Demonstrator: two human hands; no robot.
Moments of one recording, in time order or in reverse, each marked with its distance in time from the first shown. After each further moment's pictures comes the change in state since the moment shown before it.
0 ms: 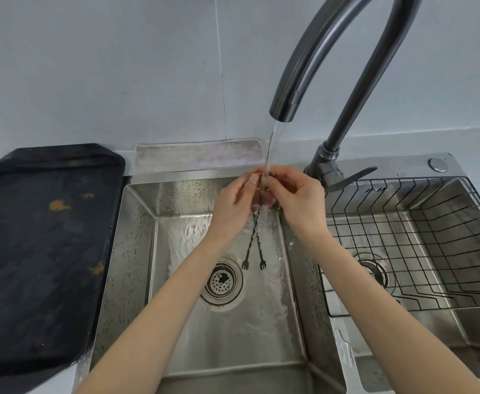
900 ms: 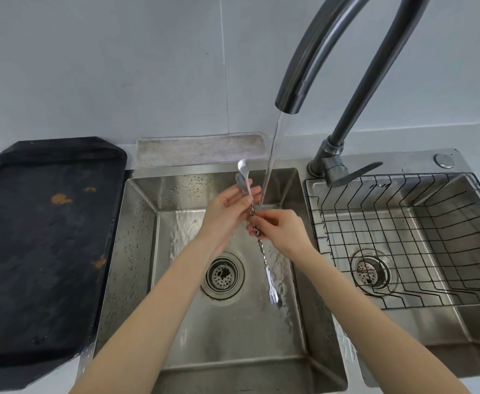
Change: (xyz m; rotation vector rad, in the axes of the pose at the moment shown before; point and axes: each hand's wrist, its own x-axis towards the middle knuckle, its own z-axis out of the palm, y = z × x) left_hand 0.001 -0.040 -0.015 -0.386 0.022 -0.340; right_hand -0.022 0.054 0.013 -0.242 -0.253 0.312
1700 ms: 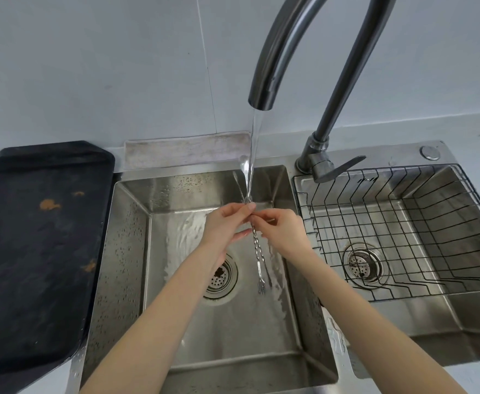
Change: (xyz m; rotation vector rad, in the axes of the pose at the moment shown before) left_hand -0.010 -0.017 0.013 0.113 0.088 -0.184; right_hand -0.011 0.008 -0.014 -0.104 0.088 -0.008
